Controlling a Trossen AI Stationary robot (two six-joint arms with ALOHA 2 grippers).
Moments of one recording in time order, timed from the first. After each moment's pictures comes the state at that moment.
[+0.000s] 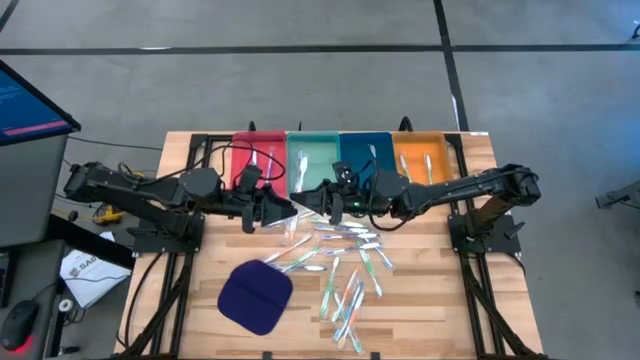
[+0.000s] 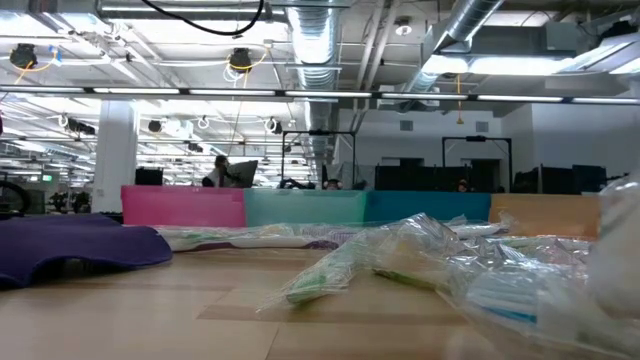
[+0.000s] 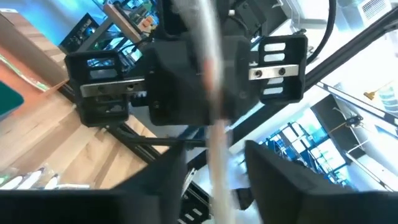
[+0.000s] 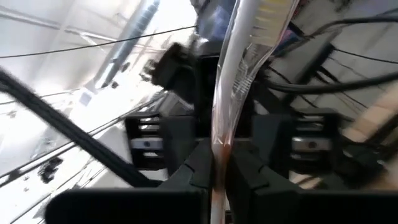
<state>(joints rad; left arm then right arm) -0.16 1.06 0.92 0.17 -0.09 -0.85 0.12 1.62 1.27 0.53 0.13 0.92</state>
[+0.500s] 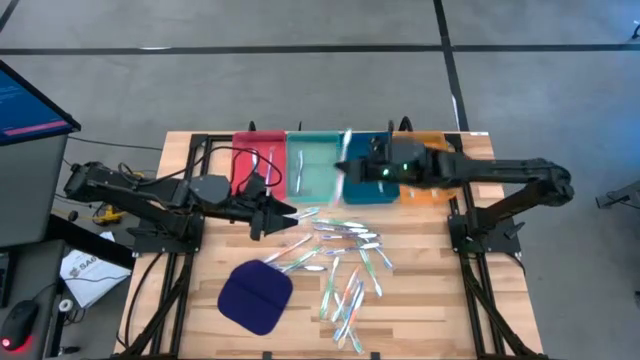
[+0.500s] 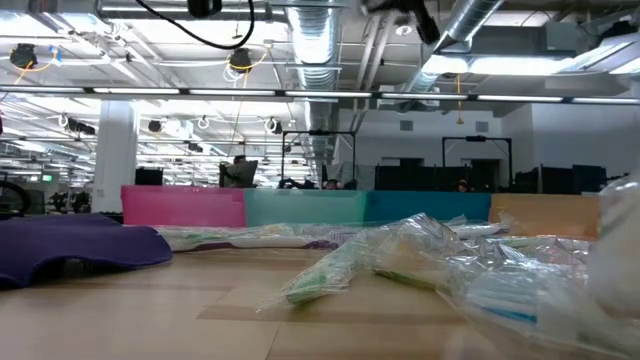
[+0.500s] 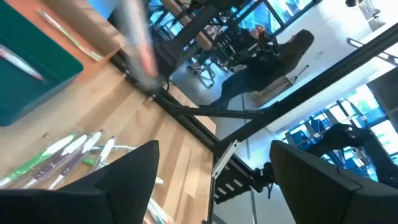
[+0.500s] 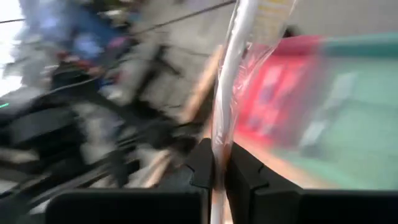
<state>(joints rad) -0.18 1.06 0.92 -0.04 -0.15 -0.82 -0.08 1.33 1.27 -0.33 0.26 1.00</state>
